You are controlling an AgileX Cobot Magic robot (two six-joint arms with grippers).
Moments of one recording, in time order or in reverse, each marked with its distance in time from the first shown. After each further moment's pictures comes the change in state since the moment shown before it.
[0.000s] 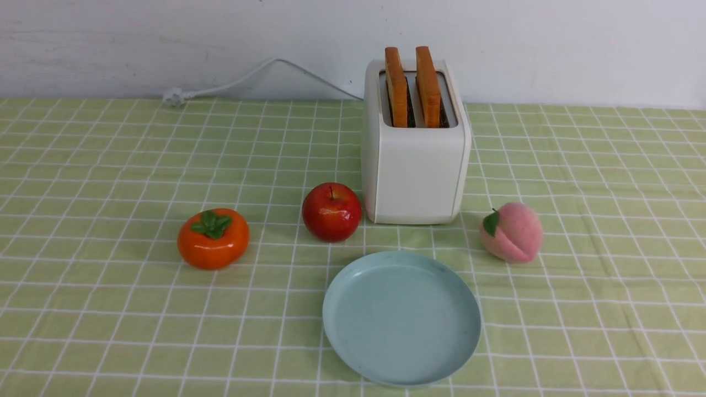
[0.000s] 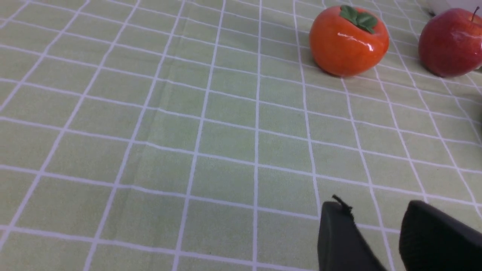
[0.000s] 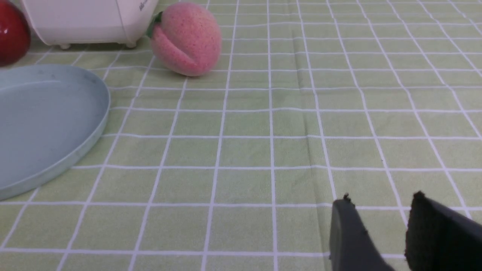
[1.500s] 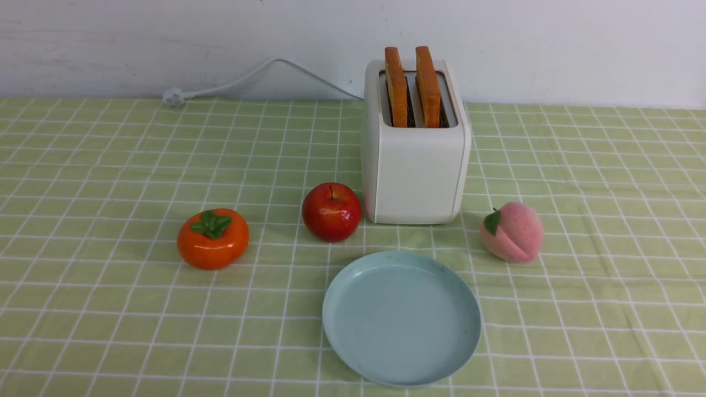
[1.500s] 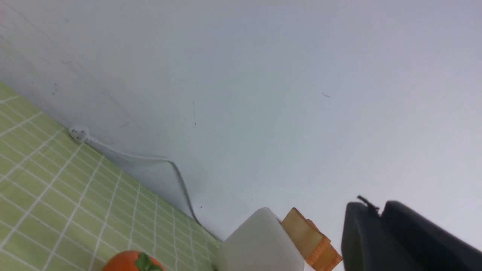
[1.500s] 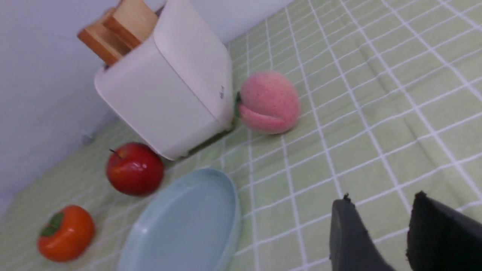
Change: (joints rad) right arm 0.000 0.000 0.009 0.512 -0.122 0.156; left arm 0.000 0.000 -0.040 -0.014 -0.599 -0.556
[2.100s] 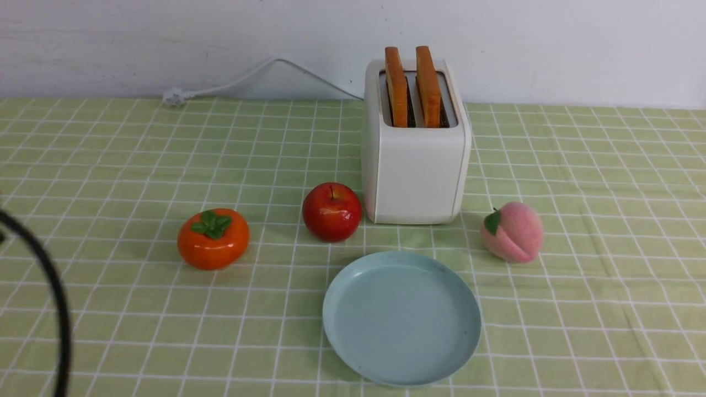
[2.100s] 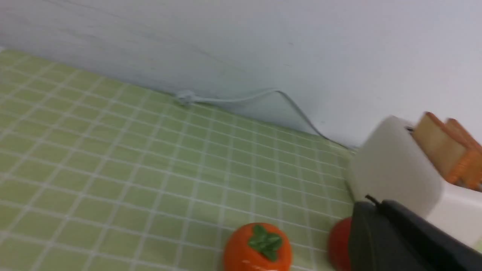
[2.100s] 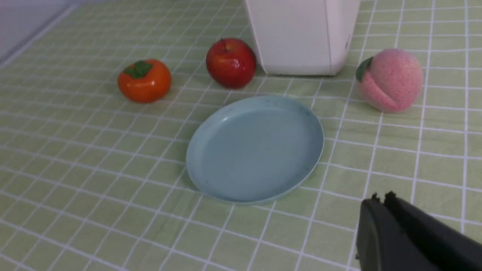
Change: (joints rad) right arm 0.041 0.364 -0.572 0.068 0.527 -0.554; left arm -0.120 0.661 -0.499 0.385 0.277 0.075
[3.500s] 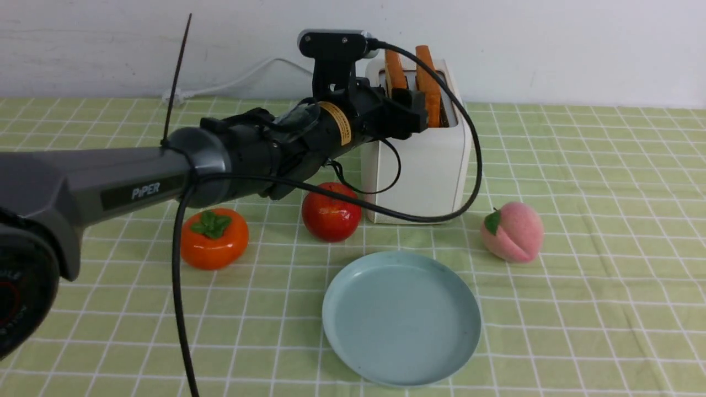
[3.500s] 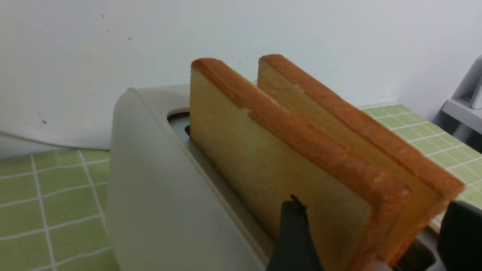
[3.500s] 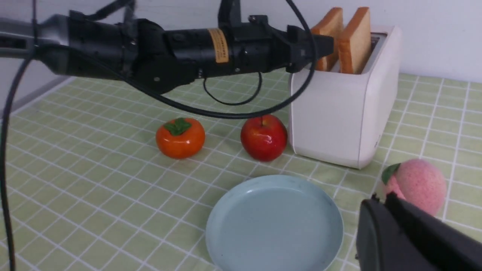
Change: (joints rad) right arm 0.000 0.056 -0.057 0.249 -0.129 -0.309; left arm -0.275 1.422 -1.042 0.022 -0.408 0.117
